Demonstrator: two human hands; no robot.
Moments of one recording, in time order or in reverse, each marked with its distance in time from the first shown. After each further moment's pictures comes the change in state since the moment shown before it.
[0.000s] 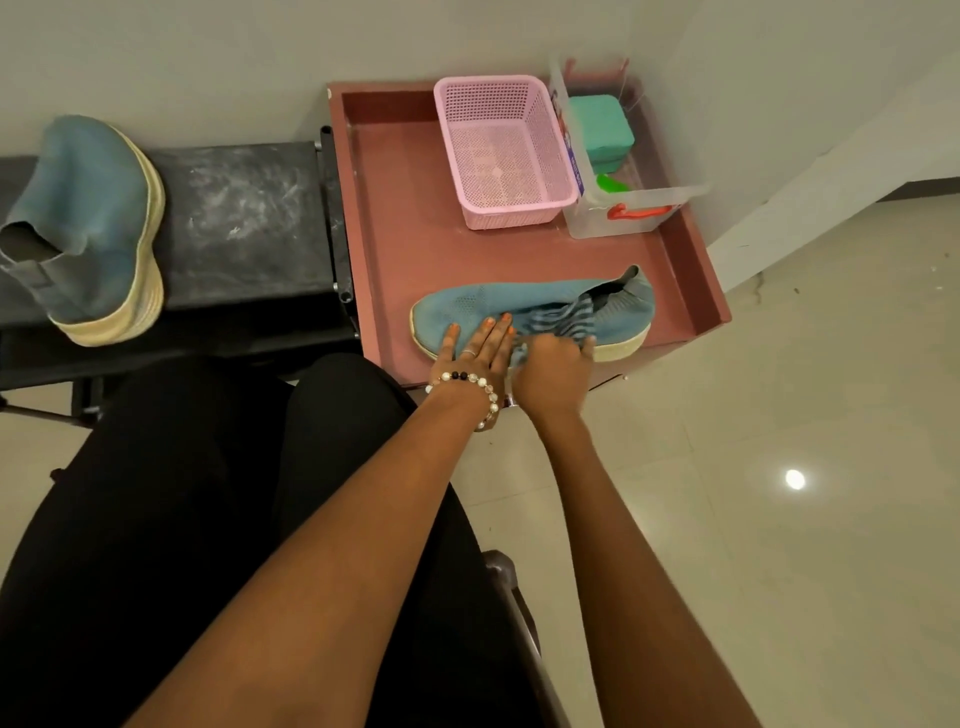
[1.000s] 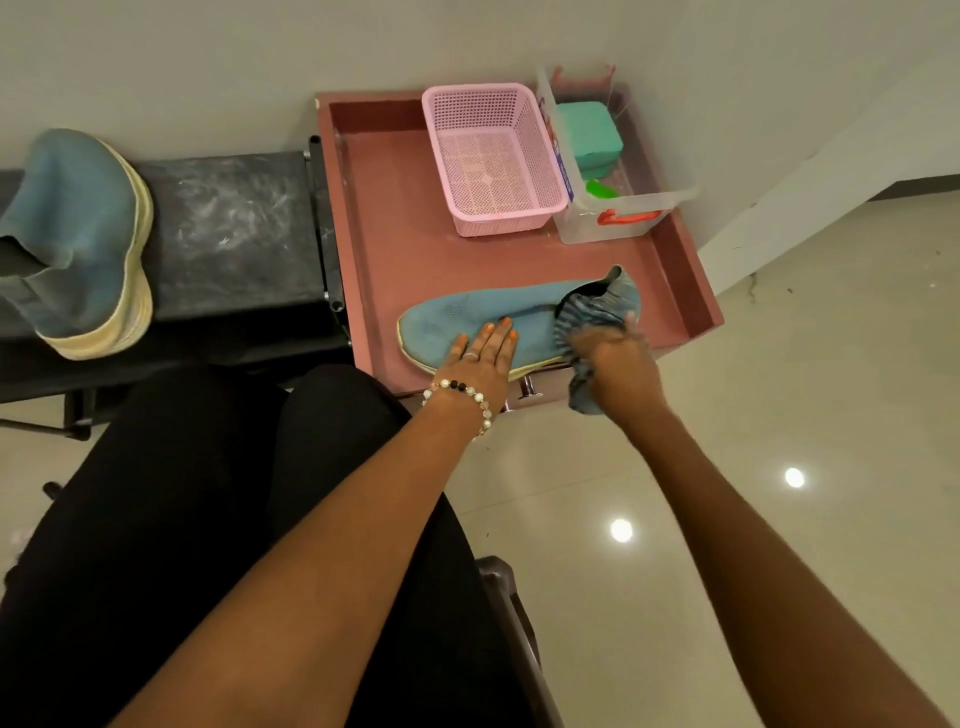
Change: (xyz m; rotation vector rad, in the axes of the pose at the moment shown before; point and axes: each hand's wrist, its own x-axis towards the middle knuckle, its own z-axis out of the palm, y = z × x) left_hand 0.004 0.003 -0.003 -0.147 0.142 0.060; right_hand 0.027 0.092 -0.008 -0.113 0.014 -0.341
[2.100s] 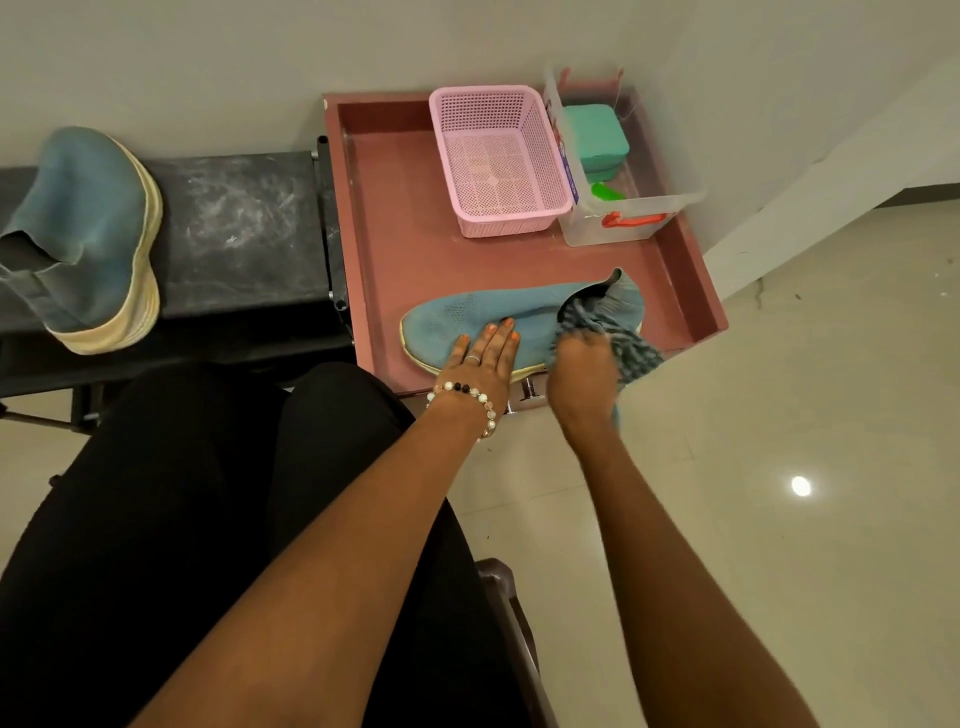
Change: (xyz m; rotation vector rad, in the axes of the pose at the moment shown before) left_hand 0.000 0.004 0.001 0.055 -0.006 -0.030; right_hand 0.007 -0.060 0.003 0.159 0.050 0.367
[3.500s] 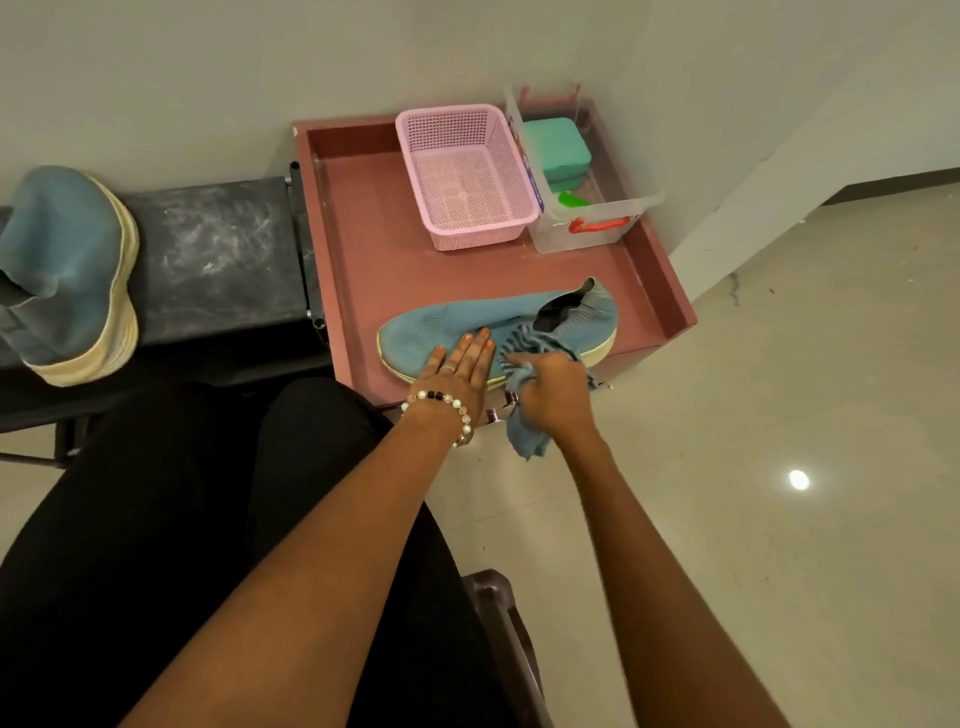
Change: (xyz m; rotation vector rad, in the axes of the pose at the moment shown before) left_hand -0.001 -0.002 0.003 0.055 -0.009 0.014; right_hand -0.016 0.011 -0.008 0.463 -0.076 -0.139
